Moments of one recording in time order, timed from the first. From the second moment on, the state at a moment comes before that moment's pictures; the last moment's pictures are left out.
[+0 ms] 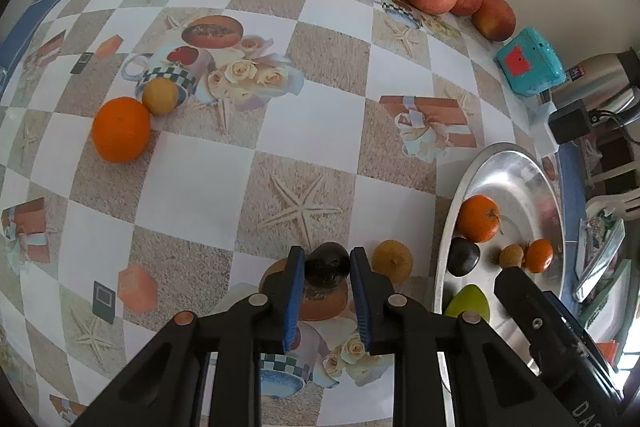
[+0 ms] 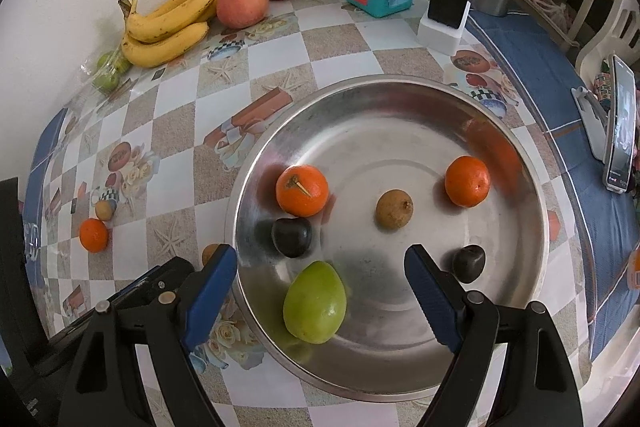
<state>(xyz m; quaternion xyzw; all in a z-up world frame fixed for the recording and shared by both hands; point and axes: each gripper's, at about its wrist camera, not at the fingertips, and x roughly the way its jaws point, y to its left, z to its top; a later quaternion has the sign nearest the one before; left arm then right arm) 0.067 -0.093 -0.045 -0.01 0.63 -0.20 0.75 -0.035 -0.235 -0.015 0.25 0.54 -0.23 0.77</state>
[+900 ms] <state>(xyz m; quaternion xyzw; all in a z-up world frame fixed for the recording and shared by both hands) 0.093 -0.011 -0.013 -0.12 0.59 -0.12 0.79 0.003 -0.182 -0.013 0.18 0.51 -0.11 0.83</state>
